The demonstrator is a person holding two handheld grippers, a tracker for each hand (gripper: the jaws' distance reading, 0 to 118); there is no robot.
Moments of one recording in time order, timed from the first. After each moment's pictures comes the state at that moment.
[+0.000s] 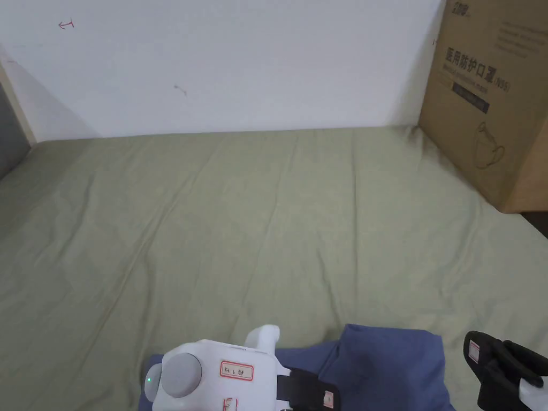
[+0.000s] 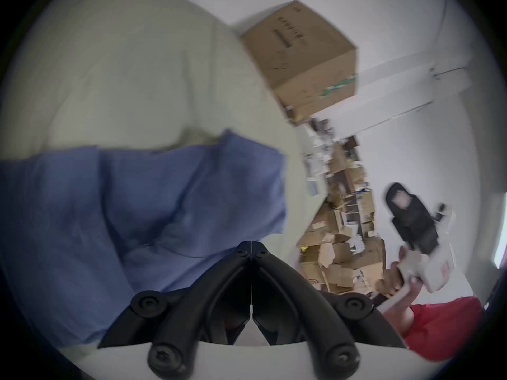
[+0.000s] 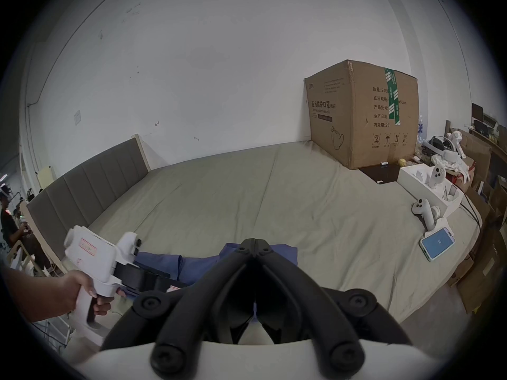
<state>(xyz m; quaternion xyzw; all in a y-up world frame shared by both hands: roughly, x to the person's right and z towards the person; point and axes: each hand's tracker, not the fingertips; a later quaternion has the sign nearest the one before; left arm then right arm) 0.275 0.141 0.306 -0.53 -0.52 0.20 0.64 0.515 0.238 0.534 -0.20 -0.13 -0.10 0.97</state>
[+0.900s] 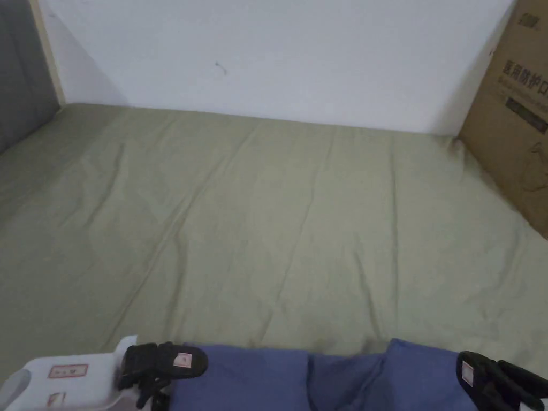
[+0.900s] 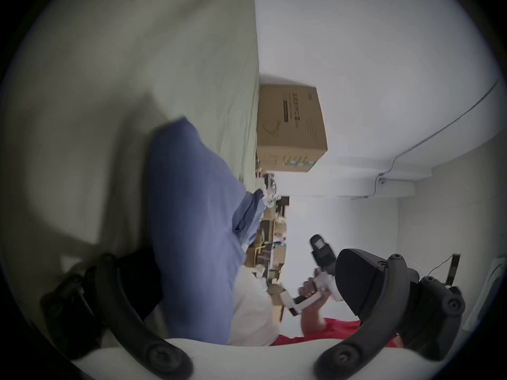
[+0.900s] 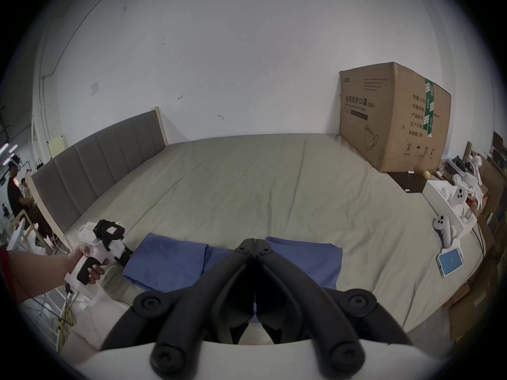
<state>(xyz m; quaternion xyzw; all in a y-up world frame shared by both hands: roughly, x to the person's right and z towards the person) 0.077 0.042 0.212 -0.55 -0.48 0.47 0.49 0.454 0.240 0.479 -0.25 -0.07 -0.05 0.96</state>
